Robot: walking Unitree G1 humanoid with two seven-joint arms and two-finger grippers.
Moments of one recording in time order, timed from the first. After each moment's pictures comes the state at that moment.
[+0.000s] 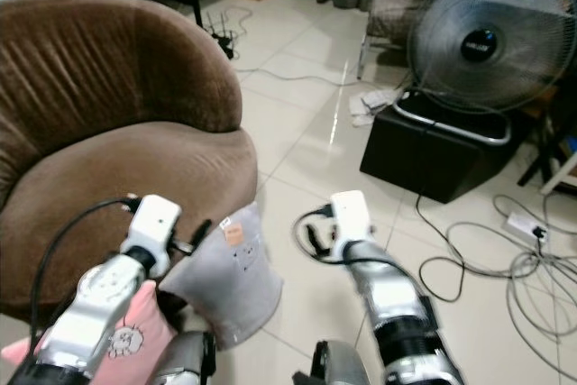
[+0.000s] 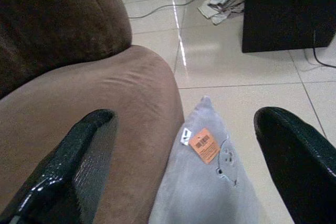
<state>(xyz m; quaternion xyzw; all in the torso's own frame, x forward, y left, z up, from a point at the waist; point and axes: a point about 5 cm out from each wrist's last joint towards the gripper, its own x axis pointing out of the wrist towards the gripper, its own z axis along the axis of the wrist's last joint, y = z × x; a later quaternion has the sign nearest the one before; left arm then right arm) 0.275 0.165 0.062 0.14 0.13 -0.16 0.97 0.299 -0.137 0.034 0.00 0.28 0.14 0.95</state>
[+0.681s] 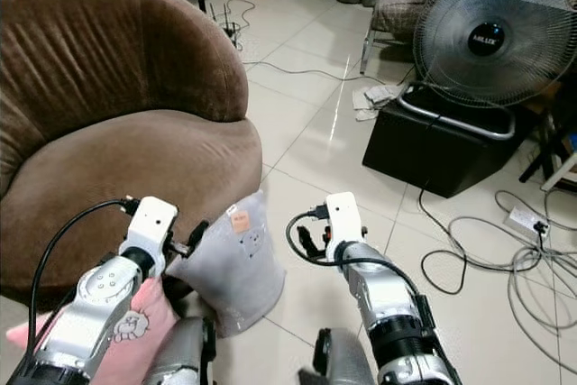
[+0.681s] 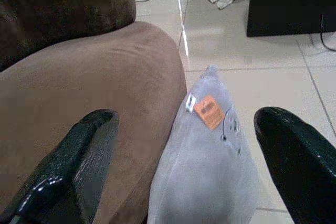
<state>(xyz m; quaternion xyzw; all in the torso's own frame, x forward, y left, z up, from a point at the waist) 0.273 0.168 0.055 0.14 0.16 -0.15 0.97 0.299 -0.137 0.033 0.00 0.28 0.14 0.95</state>
